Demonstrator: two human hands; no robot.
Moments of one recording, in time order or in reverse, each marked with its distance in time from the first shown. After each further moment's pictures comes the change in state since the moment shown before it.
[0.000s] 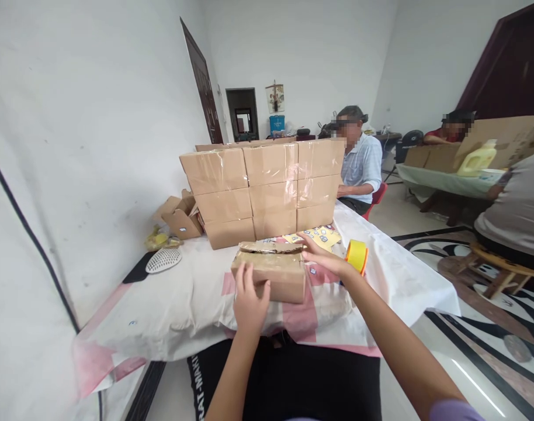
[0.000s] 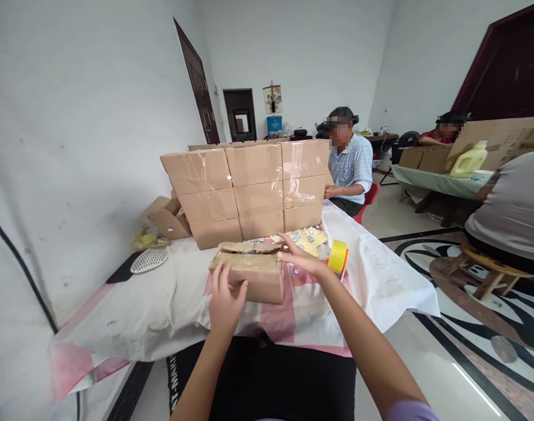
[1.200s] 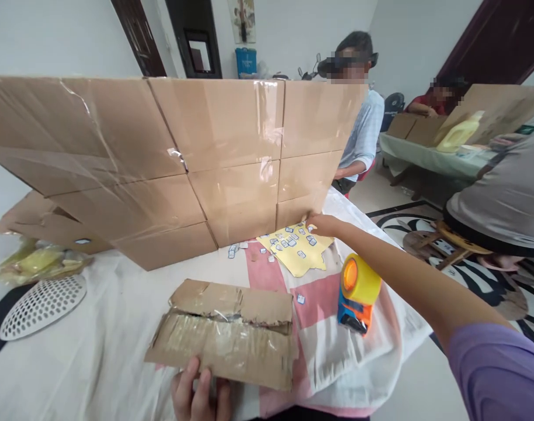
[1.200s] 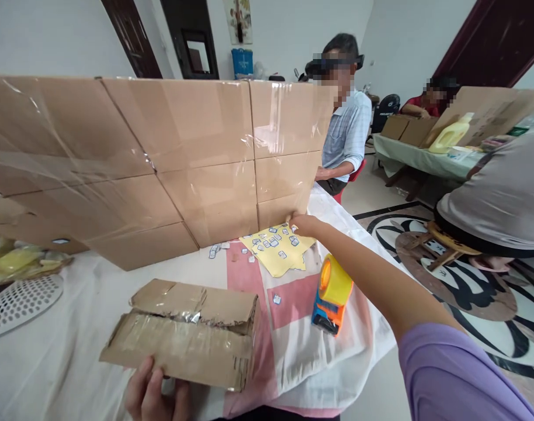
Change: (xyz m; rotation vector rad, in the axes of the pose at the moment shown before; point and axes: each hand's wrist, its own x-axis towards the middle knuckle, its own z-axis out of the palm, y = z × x) left_hand -0.006 -0.083 0.037 0.119 0.282 0.689; right_hand 0.153 0.161 -0.165 -1.014 -0.241 0.290
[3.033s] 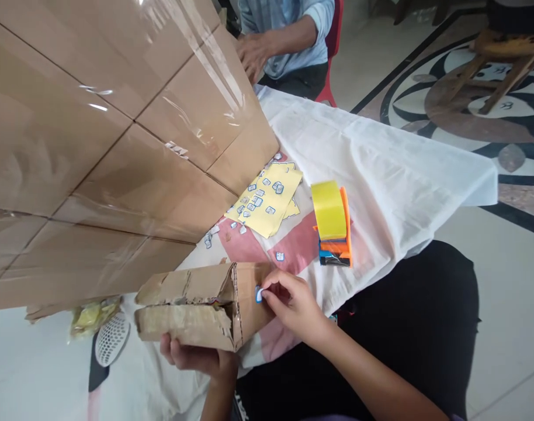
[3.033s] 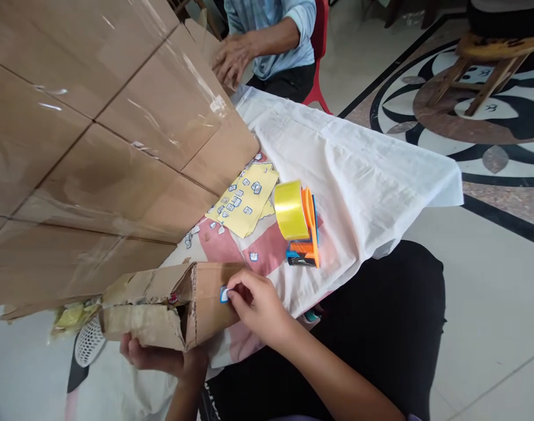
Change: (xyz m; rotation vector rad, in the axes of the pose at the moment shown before) left_hand 0.053 0.014 0.021 -0.103 -0.255 -0.190; right_hand -0.184 -0.254 0.122 1.725 0.782 0.100
